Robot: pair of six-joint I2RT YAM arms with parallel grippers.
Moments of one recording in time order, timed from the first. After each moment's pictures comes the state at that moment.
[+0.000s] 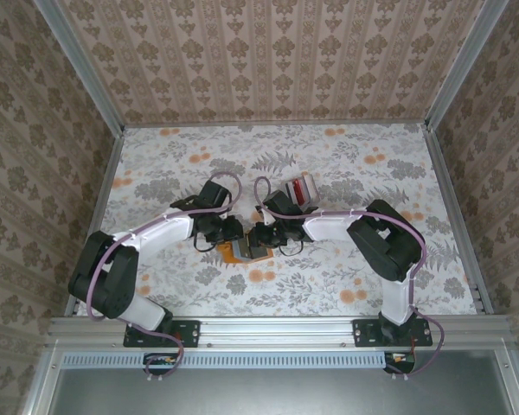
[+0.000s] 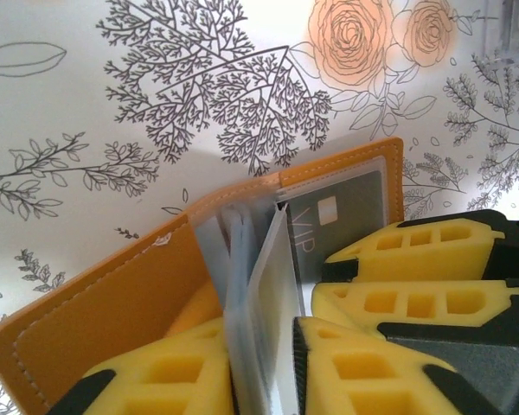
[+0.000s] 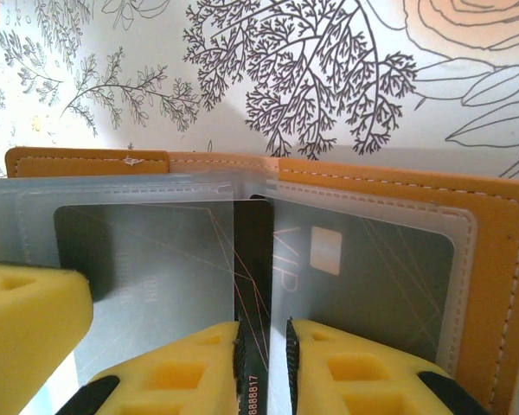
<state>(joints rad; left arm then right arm) -0.57 1.50 0.86 -0.52 0.28 -0.64 0.74 1.92 1.05 -0.06 -0.42 0.71</state>
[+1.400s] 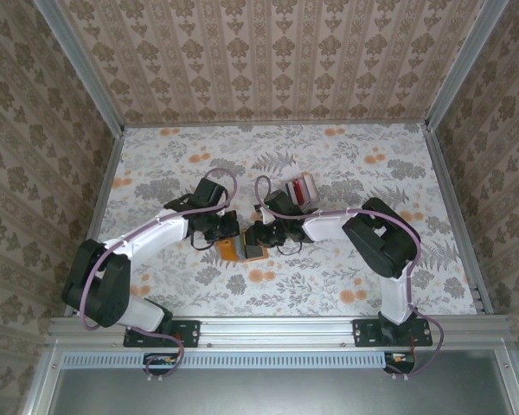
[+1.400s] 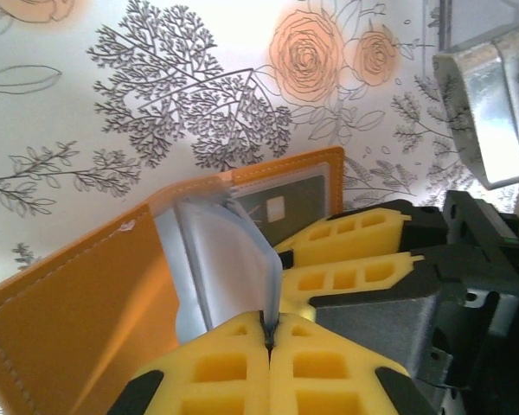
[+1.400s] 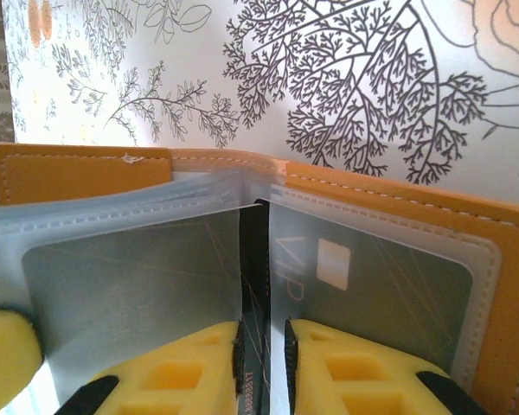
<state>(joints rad) -0.55 1.44 0.87 -0.52 0.32 -0.66 0.72 1.96 1.03 0.07 -0.51 0.76</state>
